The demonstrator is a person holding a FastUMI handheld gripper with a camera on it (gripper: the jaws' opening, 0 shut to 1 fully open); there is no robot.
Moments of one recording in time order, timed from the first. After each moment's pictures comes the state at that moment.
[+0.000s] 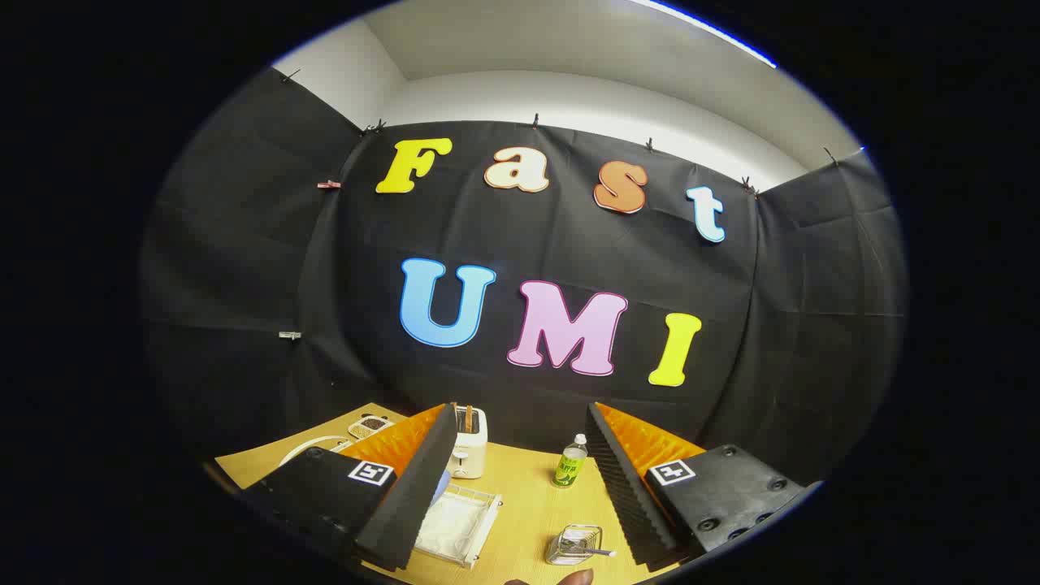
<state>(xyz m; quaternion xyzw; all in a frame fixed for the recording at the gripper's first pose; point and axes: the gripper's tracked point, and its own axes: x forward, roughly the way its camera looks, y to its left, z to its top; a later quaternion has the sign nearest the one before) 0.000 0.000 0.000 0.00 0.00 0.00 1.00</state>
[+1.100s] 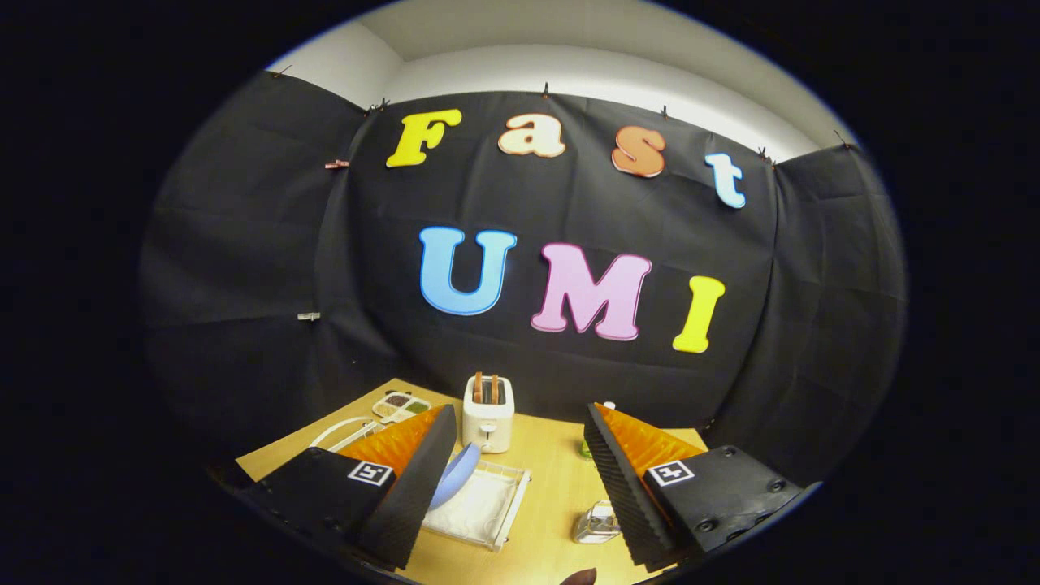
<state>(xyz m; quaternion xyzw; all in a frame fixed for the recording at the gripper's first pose) 0.007 0.043 -0.038 0.02 0.09 0.03 0.99</state>
